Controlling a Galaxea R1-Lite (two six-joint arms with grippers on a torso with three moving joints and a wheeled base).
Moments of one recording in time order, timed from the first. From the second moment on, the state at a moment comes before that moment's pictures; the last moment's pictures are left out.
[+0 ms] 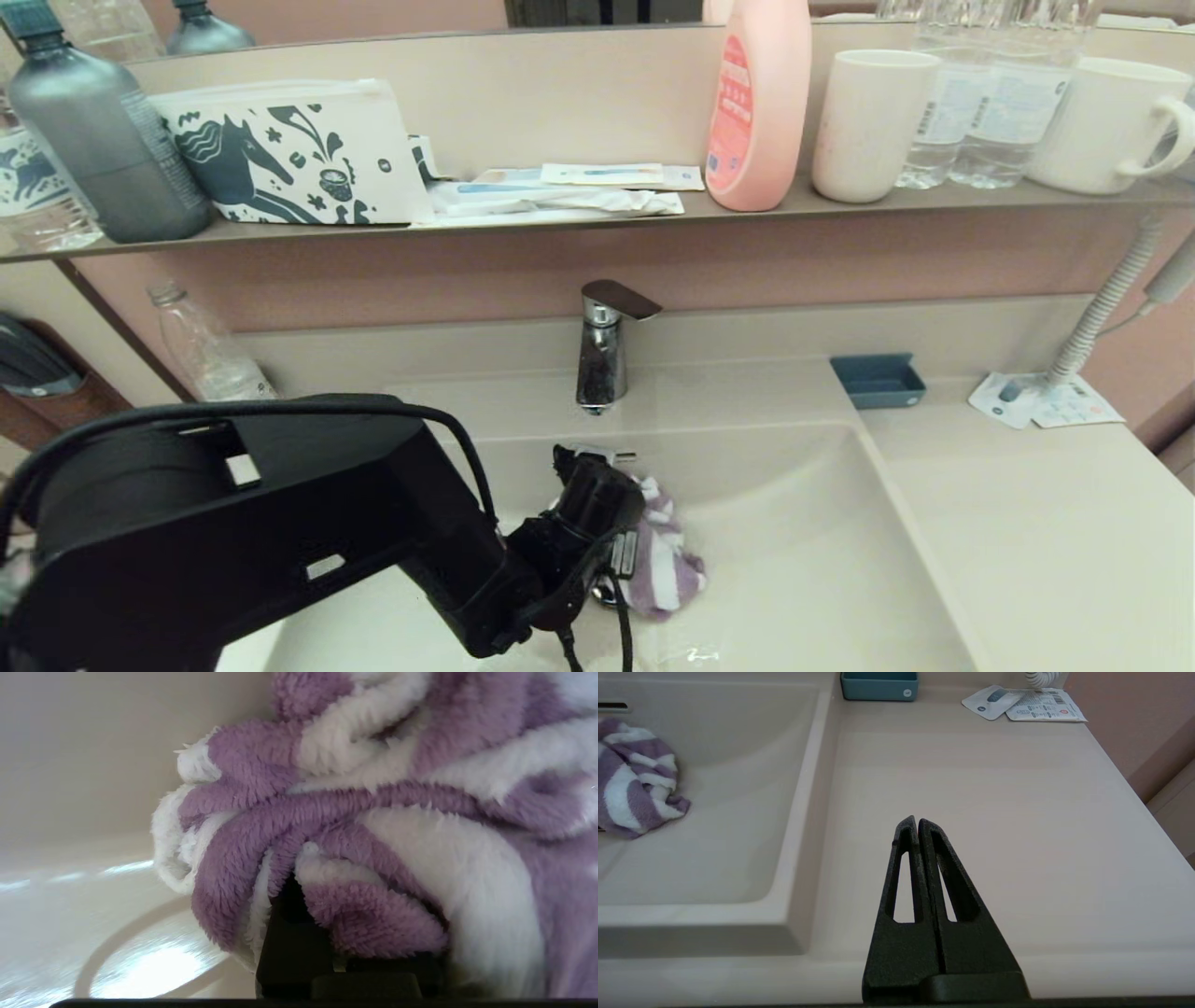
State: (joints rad) left arm -0.74 2.26 -0.90 -0.62 0.46 -0.28; right arm 0.00 0.00 0.00 0.01 0.01 -0.05
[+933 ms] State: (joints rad) left arm -0.90 2.35 -1.32 -0.21 0.50 -0.40; right arm 0.00 0.00 0.00 0.01 0.01 -0.05
